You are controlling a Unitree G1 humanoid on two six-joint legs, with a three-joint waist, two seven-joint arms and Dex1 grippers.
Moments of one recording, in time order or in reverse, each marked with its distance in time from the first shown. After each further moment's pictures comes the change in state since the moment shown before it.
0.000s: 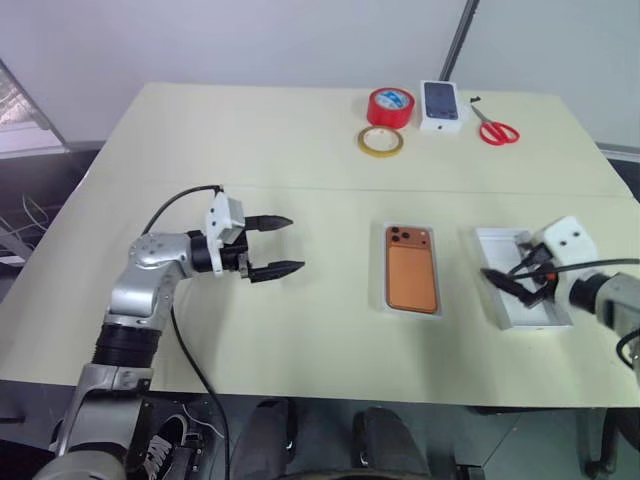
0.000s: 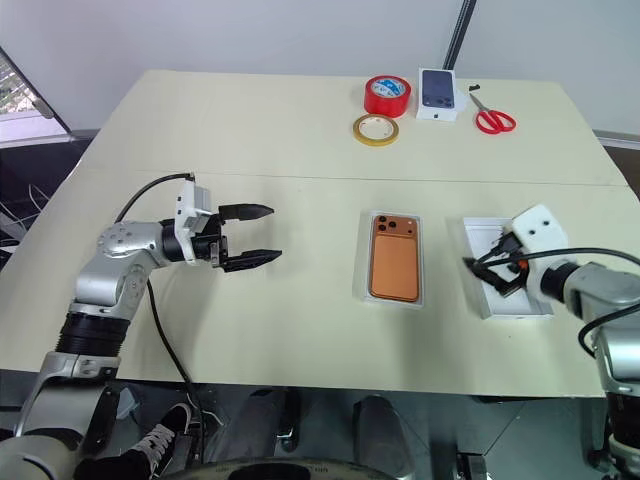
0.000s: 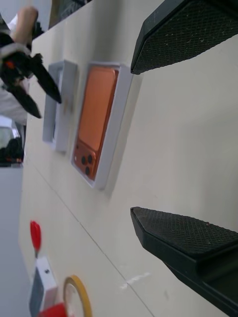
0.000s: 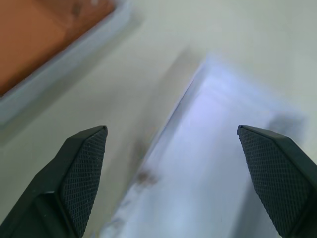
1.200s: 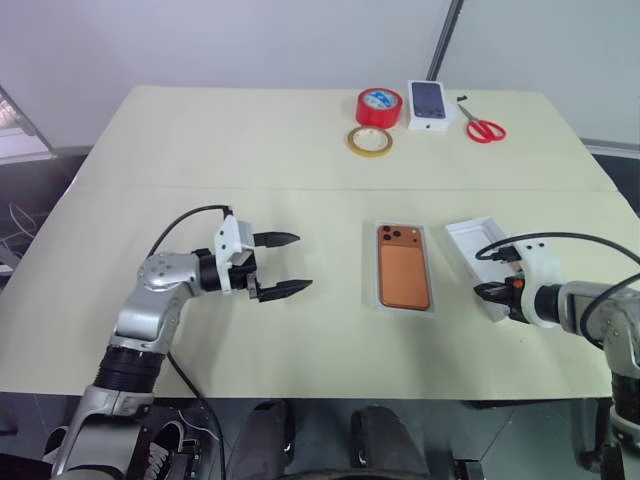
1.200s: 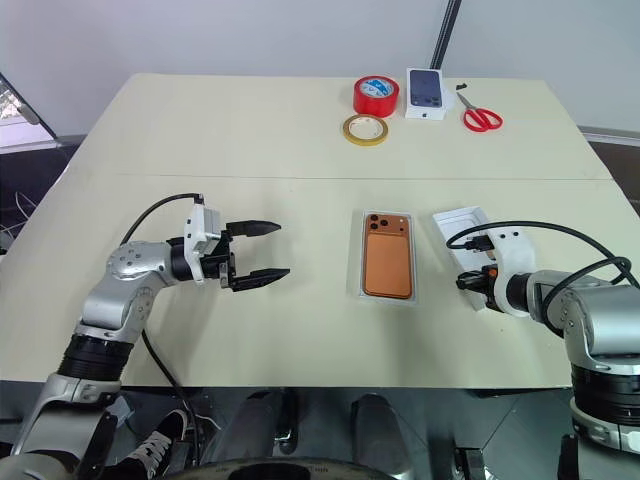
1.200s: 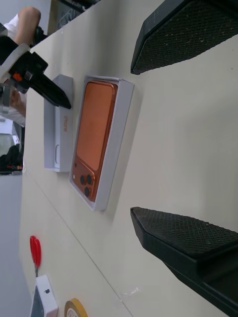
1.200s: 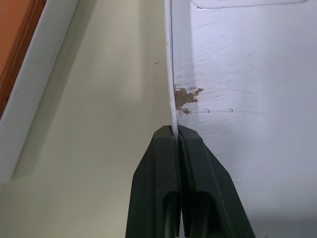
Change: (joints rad) left arm 0.089 -0.029 -0.047 -0.101 0.000 0.013 0.116; right arm -0.230 0.113 -0.015 -0.034 0.157 0.638 -0.185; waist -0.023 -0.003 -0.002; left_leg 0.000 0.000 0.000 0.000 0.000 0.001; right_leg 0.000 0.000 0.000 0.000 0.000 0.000
